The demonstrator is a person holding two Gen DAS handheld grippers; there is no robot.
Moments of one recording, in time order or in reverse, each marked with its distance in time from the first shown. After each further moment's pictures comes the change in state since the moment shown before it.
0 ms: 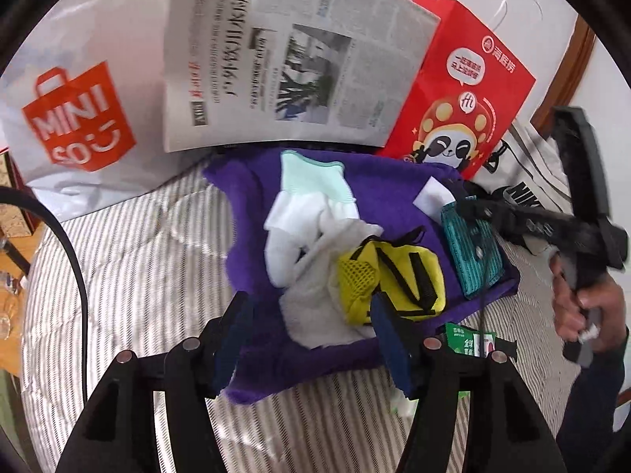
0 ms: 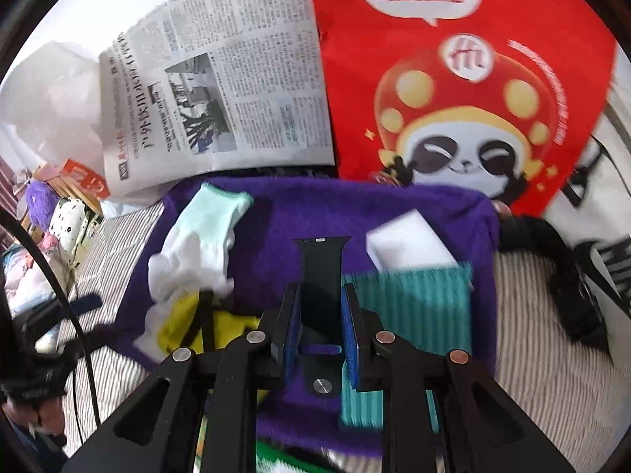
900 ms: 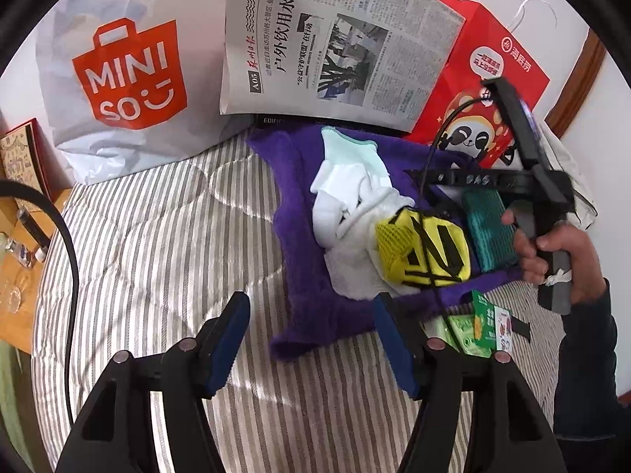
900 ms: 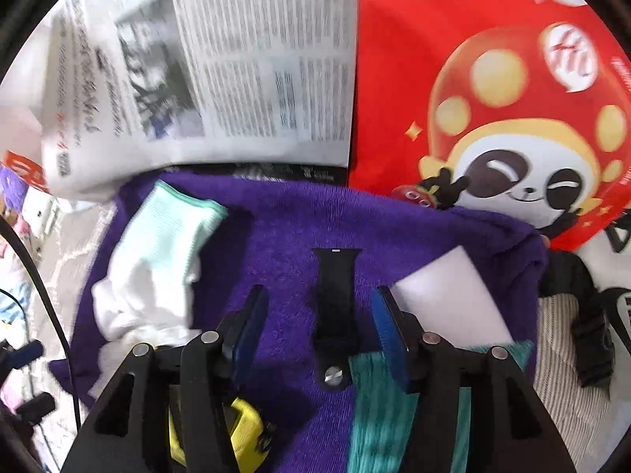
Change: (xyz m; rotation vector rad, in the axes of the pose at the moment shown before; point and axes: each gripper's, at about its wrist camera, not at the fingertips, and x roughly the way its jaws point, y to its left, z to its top) left arm -0.013 0.011 -0.025 -0.031 0.026 0.041; right arm 0.072 0.019 0.028 -0.048 0.076 -0.090
